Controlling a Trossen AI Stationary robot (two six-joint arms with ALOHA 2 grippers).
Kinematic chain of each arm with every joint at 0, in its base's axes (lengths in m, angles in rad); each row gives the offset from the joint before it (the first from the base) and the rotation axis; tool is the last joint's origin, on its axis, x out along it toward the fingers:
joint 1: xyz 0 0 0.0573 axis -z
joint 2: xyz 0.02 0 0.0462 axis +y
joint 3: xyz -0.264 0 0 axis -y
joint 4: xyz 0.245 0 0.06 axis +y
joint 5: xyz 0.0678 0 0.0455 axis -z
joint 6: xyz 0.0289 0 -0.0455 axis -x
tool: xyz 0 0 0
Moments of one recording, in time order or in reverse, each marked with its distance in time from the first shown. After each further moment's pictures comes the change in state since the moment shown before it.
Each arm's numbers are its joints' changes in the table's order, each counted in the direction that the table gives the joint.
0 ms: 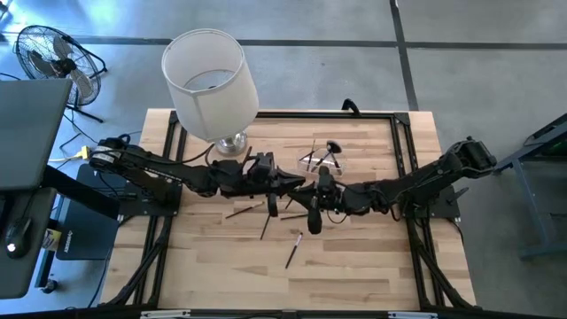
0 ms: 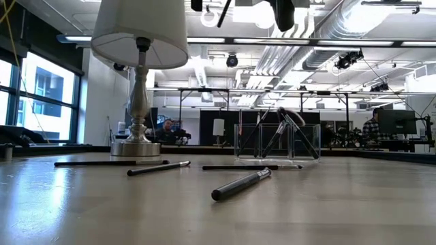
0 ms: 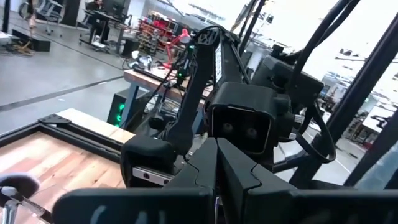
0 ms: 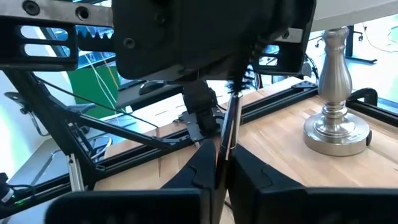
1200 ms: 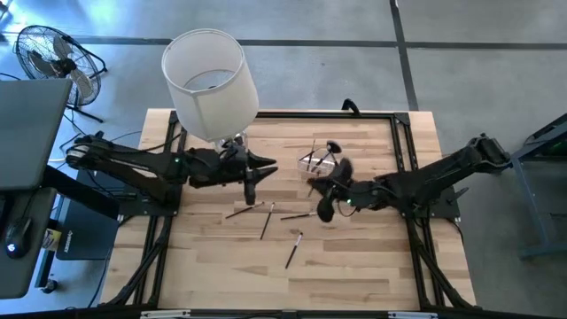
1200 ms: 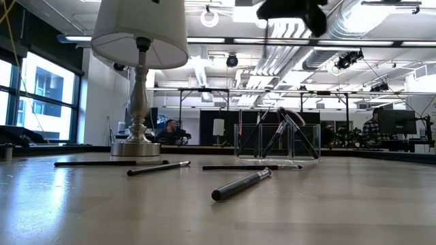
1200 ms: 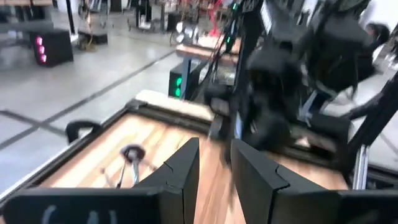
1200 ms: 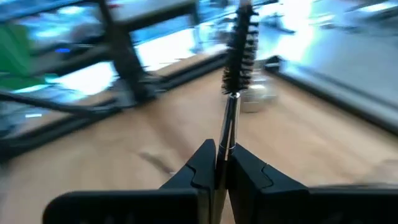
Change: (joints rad) left arm -0.001 -0.278 0.002 0.521 -0.137 -0.147; right arm 0.006 -0.172 0.000 0.479 0.179 -0.137
